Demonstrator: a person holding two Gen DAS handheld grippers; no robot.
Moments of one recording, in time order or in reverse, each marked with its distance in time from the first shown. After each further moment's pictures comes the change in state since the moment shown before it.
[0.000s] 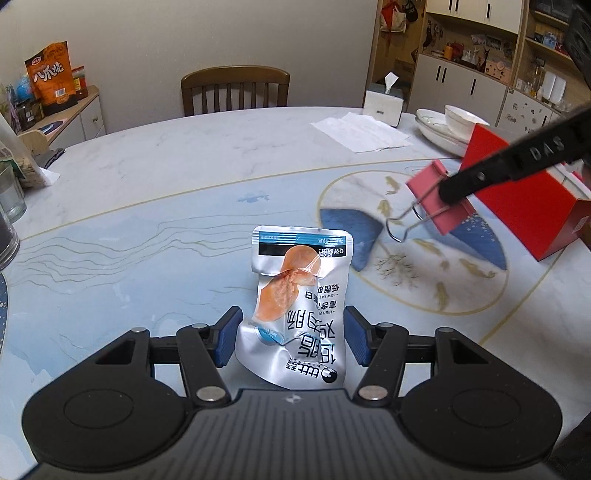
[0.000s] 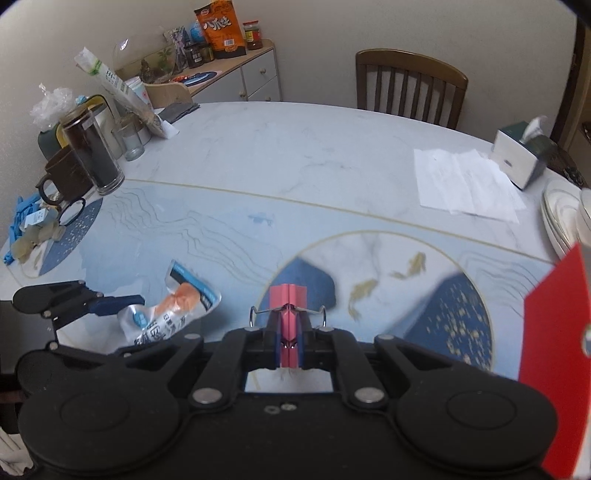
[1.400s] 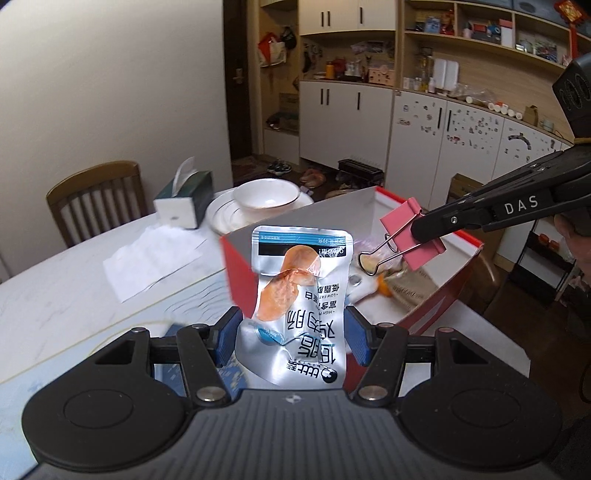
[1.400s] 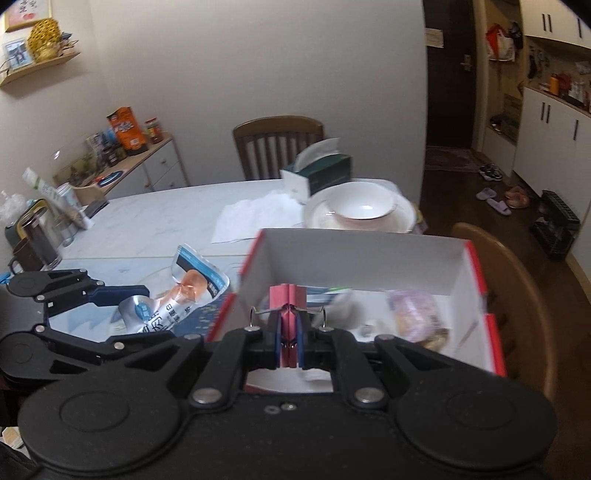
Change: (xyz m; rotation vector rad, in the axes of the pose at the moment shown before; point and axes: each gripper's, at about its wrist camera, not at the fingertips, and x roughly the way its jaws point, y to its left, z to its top) left arm 0.009 -0.304 0.124 0.269 -0.139 -0.188; right arm -0.192 -0.239 -0.103 0.188 -0.244 -0.135
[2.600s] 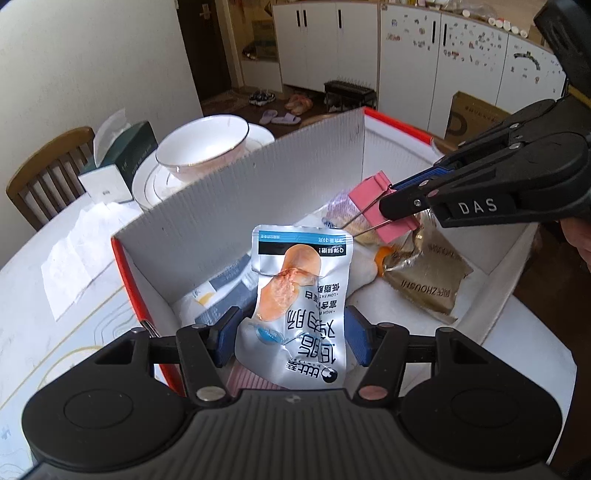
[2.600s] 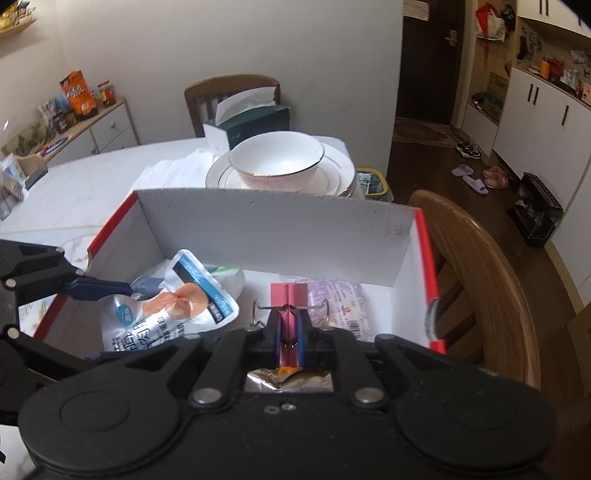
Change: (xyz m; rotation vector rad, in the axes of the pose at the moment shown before) left arm 0.150 -0.049 0.030 0.104 0.274 0.009; right arm 0.093 -0.091 -0.004 -0.035 0.117 -0.085
